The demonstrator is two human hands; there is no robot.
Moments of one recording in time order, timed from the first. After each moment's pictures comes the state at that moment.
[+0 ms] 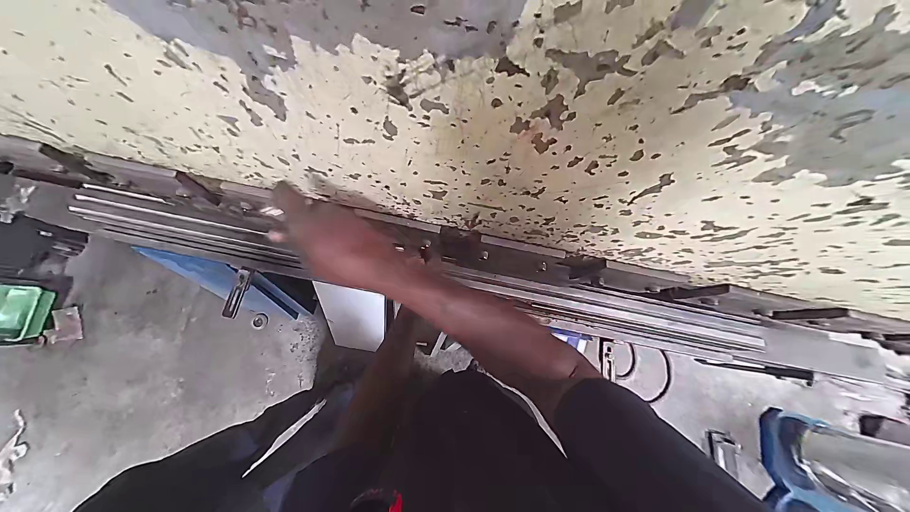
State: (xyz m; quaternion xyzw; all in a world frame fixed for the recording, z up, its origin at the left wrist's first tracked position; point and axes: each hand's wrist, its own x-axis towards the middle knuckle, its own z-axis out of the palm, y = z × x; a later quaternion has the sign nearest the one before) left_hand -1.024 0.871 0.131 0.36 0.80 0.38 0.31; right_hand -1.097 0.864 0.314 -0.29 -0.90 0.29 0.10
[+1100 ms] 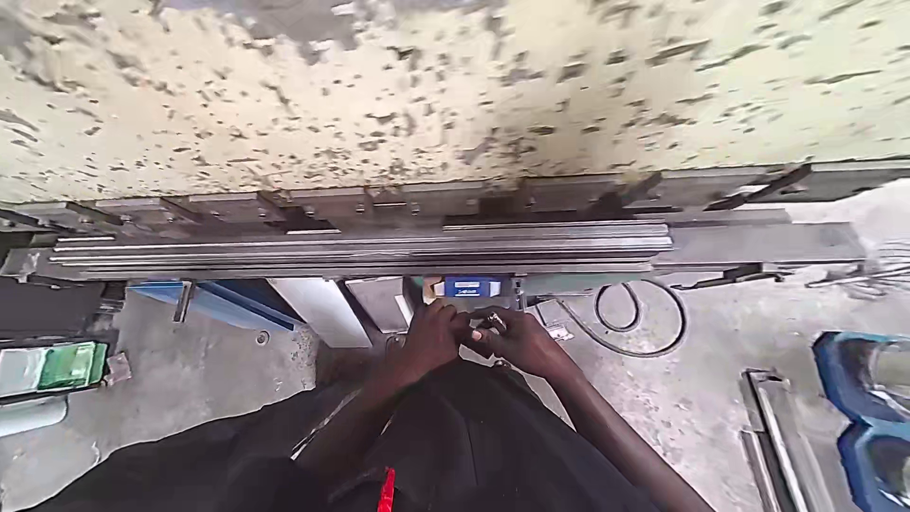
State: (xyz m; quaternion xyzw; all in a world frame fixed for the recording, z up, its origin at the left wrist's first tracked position) left_hand -0.747 0.676 0.128 0.85 0.50 0.10 0.14; right_hand -0.525 0.682 0.174 -0.50 -0.67 0.52 0.16
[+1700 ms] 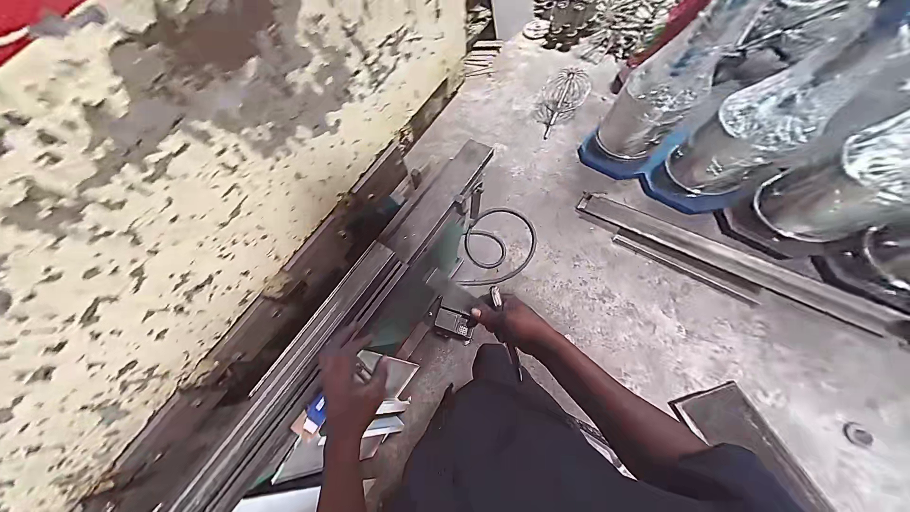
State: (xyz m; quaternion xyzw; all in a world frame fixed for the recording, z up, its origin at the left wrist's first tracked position) left_hand -0.478 0.695 0.205 0.89 0.31 0.25 0.21; right_hand -0.188 0.528 0.156 -0.60 -0.18 0.55 0.55
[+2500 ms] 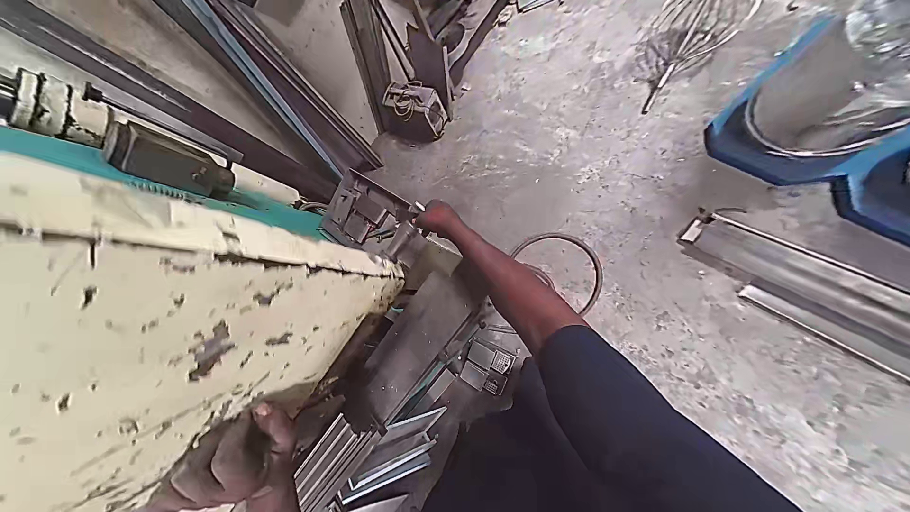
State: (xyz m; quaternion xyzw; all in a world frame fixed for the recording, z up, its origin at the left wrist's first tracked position) left_hand -0.045 0.910 0.283 0.78 0.28 0.35 -0.43; right_hand 0.357 1.036 0.040 -0.73 -0.33 0.50 0.34
